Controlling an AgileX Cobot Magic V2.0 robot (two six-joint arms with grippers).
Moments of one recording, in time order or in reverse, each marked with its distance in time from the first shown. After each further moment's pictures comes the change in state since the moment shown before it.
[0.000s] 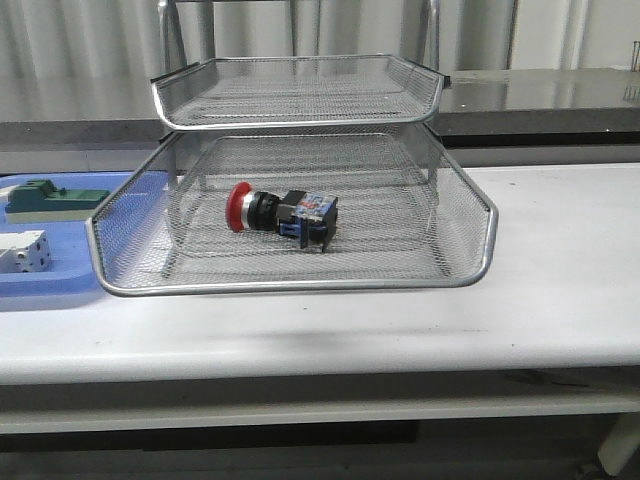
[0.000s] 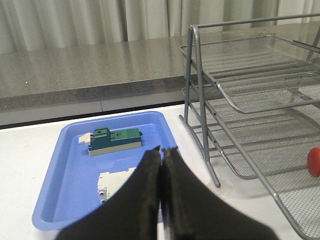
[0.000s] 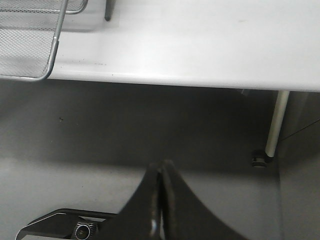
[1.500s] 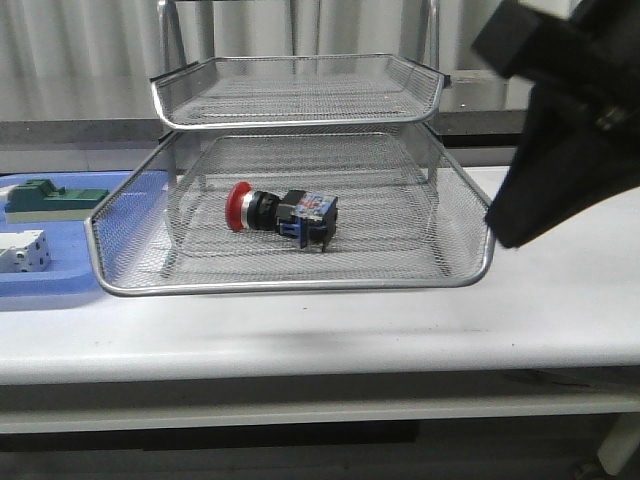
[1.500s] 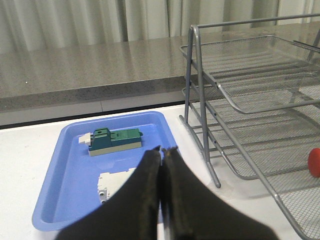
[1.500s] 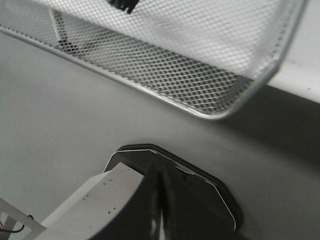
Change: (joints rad) left arm 0.000 0.000 0.000 -0.002 -0.002 0.000; right arm 0.330 0.743 0.000 0.422 -0.475 -0.227
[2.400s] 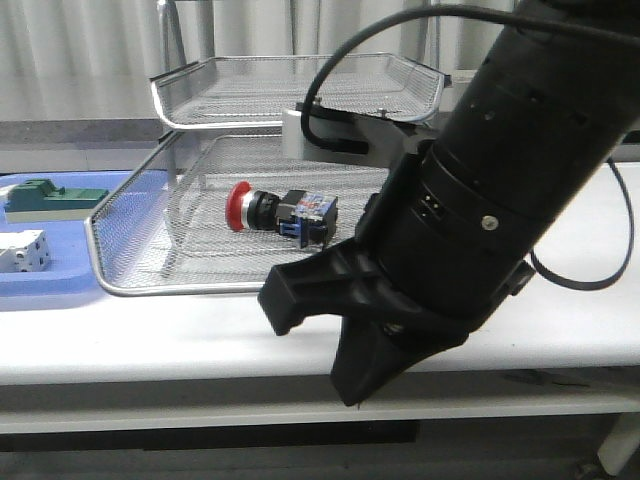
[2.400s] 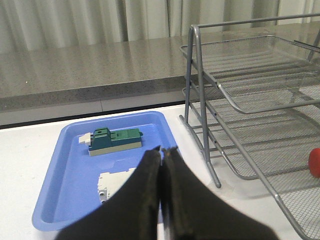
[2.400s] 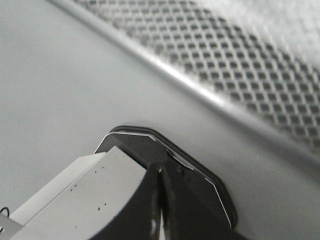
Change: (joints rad) left arm 0.000 0.000 0.000 0.000 0.000 0.000; right arm 0.239 0.315 -0.006 0.011 -0.280 0.000
